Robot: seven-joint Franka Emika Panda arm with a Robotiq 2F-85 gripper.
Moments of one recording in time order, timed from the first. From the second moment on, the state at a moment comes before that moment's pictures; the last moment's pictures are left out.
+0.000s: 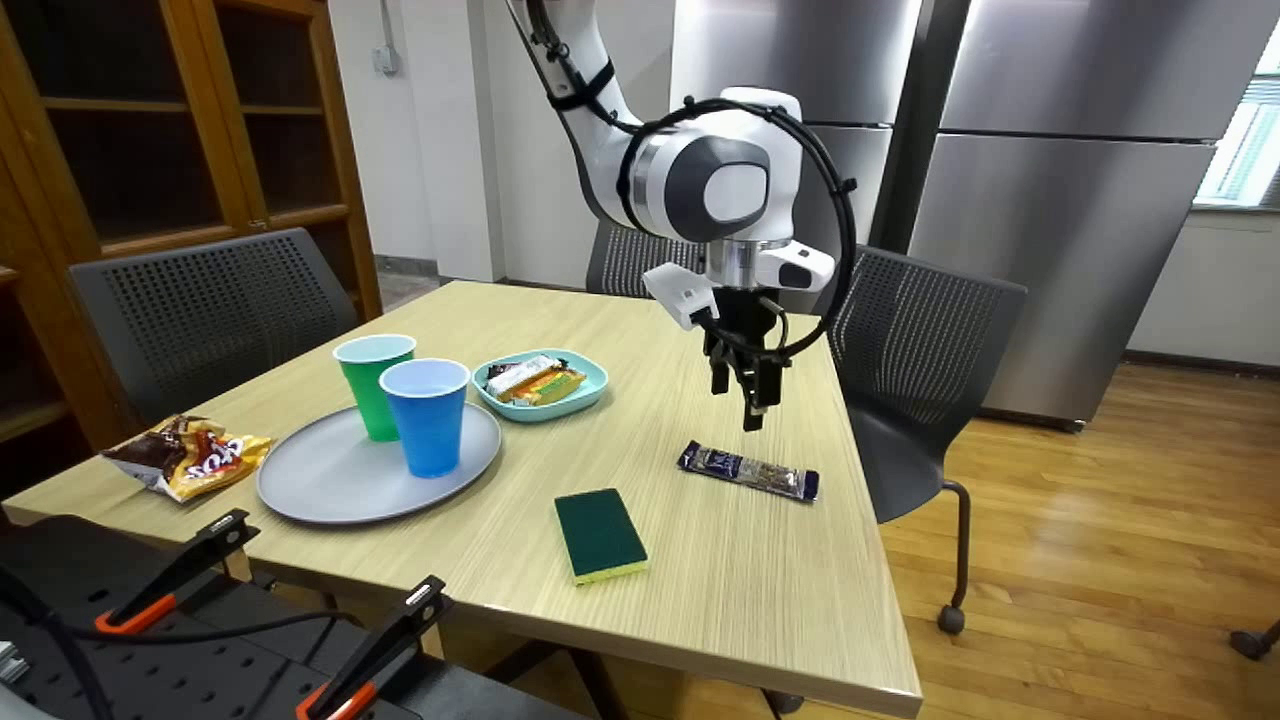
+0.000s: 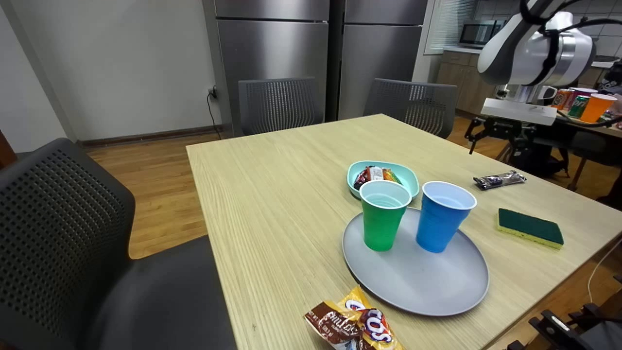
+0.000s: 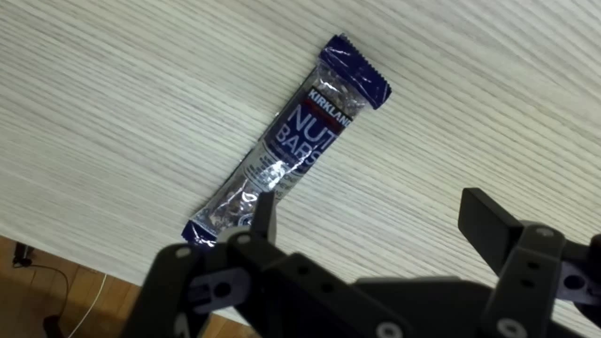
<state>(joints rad) -0.16 0.66 -0.28 -1.92 0.26 2.60 0.28</state>
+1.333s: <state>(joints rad) -0.17 0.76 -0.28 -1.93 0.26 2.68 0.34</state>
